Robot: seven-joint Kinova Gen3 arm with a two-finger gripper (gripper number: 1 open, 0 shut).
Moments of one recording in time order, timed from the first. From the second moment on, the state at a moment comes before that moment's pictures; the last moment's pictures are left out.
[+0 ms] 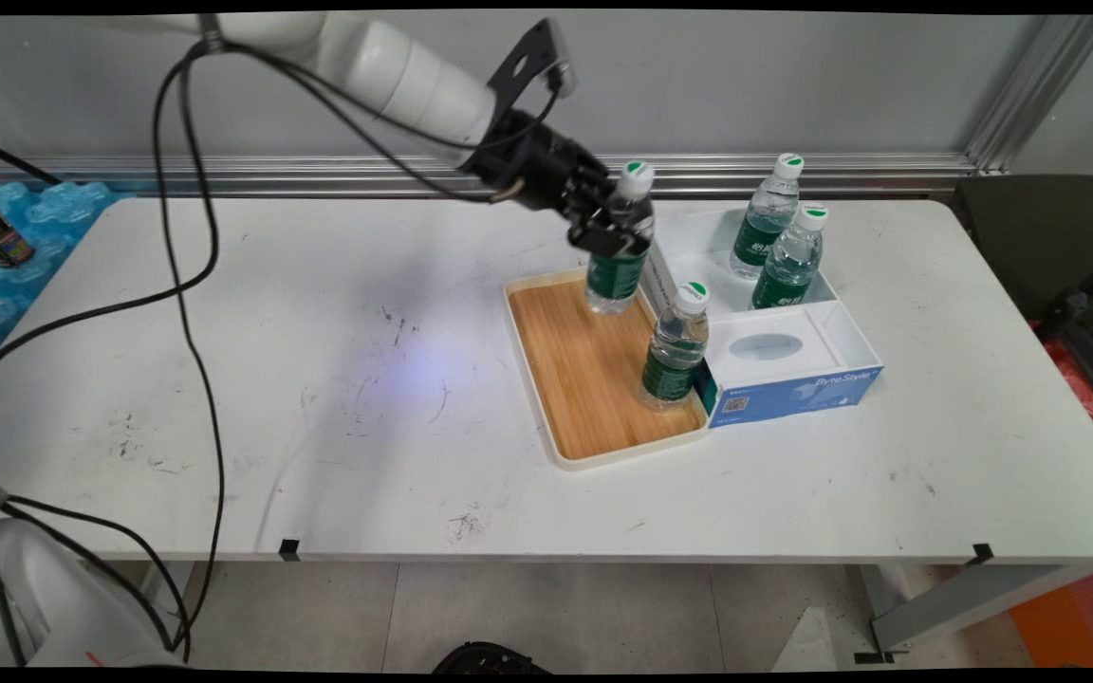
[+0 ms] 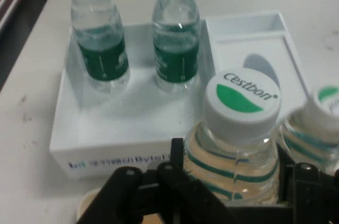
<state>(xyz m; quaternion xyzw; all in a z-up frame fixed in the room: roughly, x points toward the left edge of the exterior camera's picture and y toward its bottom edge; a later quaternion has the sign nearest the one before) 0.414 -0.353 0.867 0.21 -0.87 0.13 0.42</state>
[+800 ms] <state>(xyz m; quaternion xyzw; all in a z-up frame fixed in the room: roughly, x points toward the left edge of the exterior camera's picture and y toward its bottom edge) 0.421 -0.296 0.826 0.17 -0.87 0.12 0.44</state>
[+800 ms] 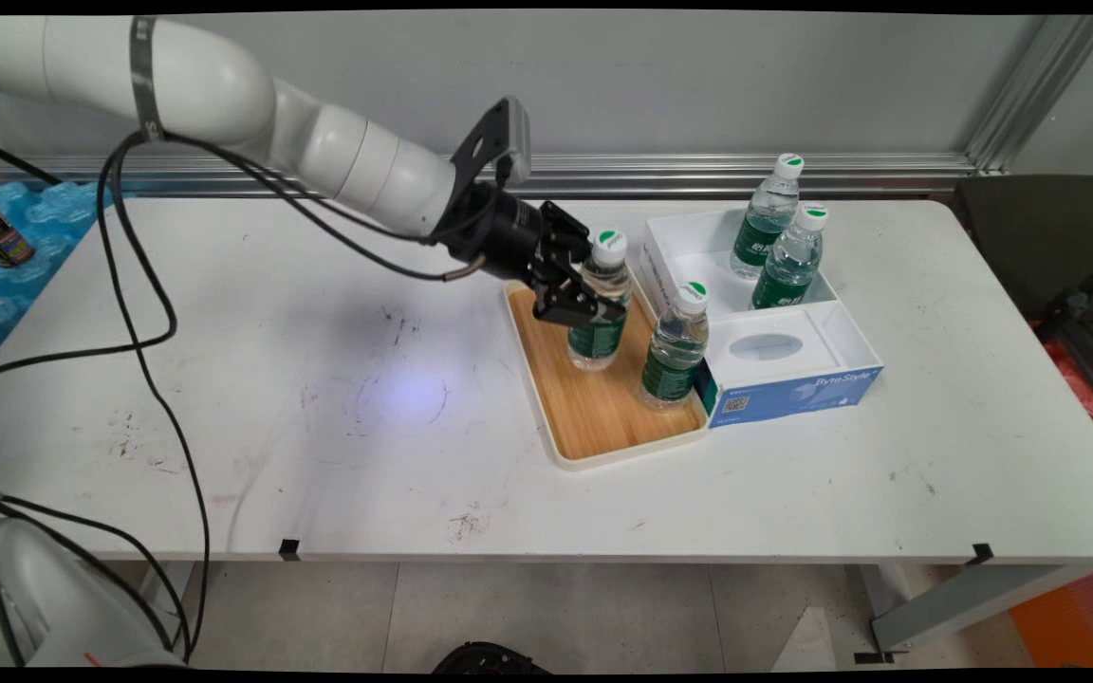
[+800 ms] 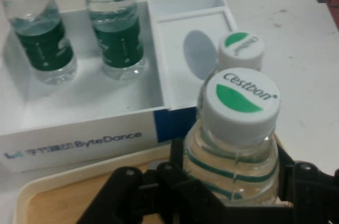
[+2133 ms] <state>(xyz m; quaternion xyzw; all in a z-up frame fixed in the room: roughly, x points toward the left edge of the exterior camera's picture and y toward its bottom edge) 0.396 -0.265 0.781 0.15 -0.88 0.12 0.44</state>
